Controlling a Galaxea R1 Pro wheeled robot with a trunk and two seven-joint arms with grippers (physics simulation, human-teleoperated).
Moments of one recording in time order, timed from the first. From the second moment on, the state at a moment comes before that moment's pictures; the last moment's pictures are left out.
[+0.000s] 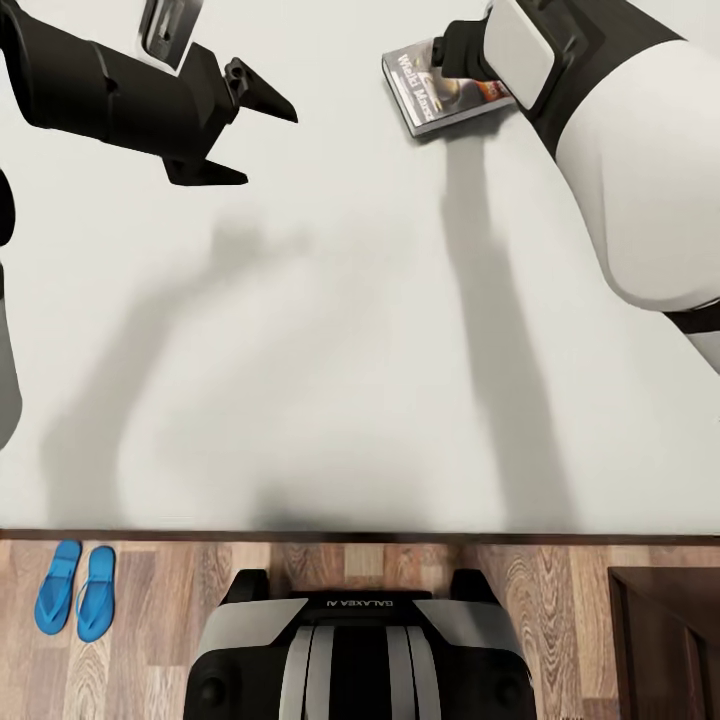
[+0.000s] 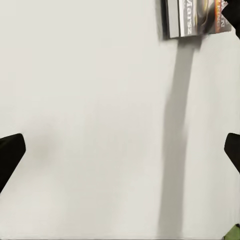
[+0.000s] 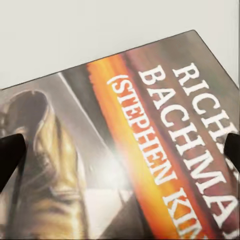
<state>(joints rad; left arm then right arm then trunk) -1.72 0.32 -0.43 -1.60 2.35 0.77 1.29 -2.18 0.17 -0.11 -0.17 0.06 0.41 -0.19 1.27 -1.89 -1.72</state>
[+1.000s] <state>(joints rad) -1.72 0.32 -0.43 -1.60 2.35 0.77 1.29 -2.23 0.17 -0.12 -0.14 0.06 0.42 -0.19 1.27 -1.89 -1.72</state>
